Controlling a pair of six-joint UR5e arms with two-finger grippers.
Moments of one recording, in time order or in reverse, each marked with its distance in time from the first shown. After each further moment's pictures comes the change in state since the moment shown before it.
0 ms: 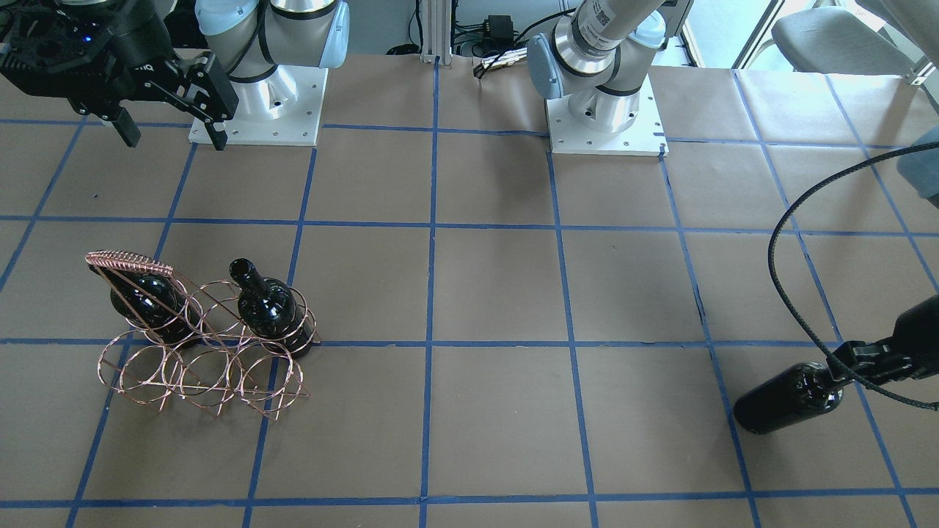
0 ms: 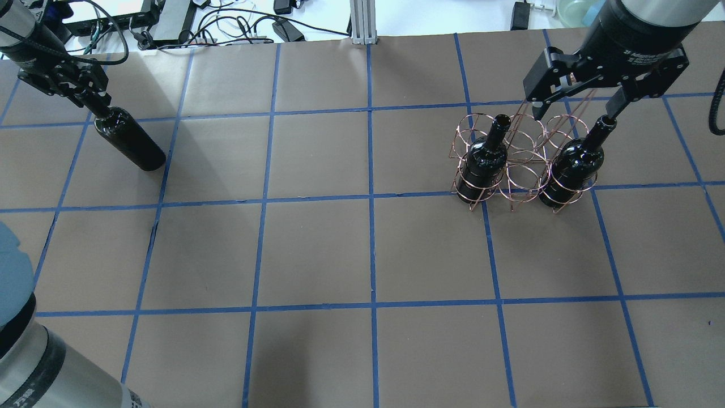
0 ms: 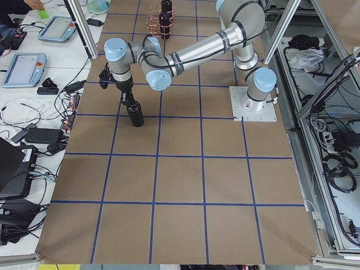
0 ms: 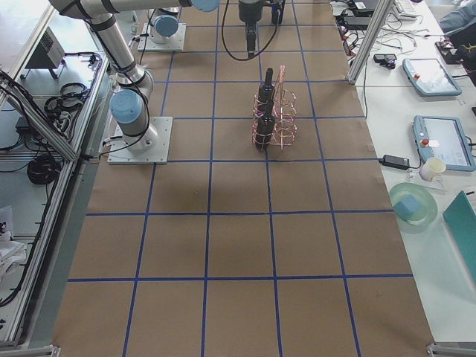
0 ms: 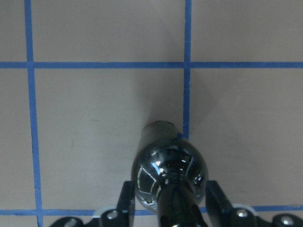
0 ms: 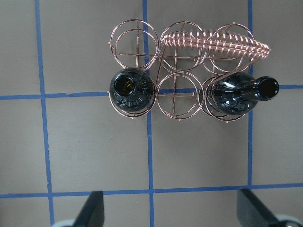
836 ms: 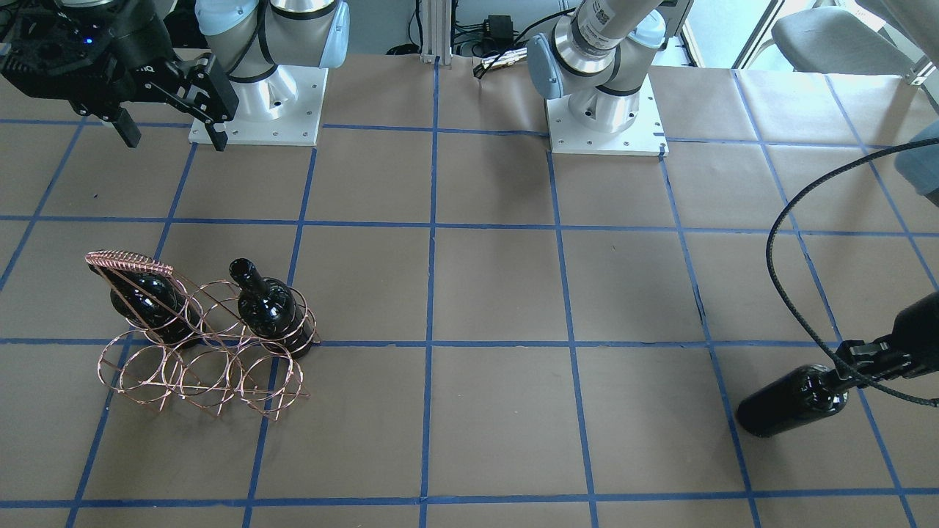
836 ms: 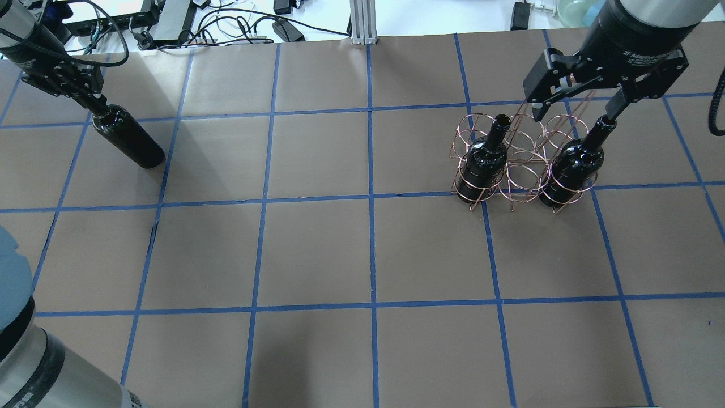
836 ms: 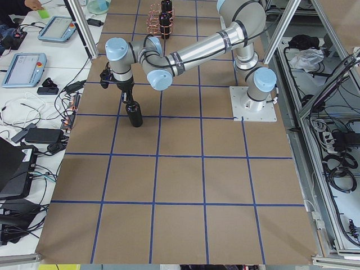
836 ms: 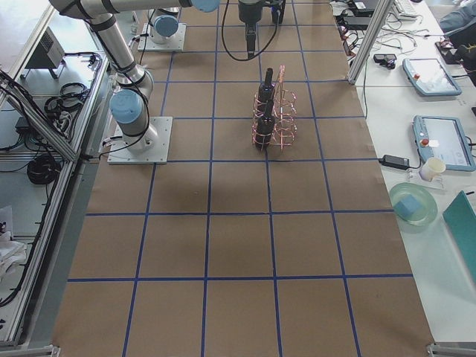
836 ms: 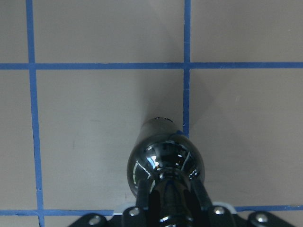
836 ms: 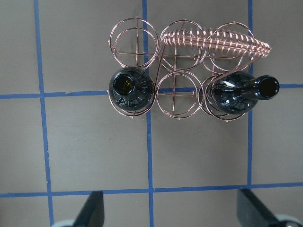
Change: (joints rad) left arm -0.001 0.014 -0.006 0.010 -0.004 0.003; right arm 0.000 0.001 0.001 0.002 -0.002 -0.001
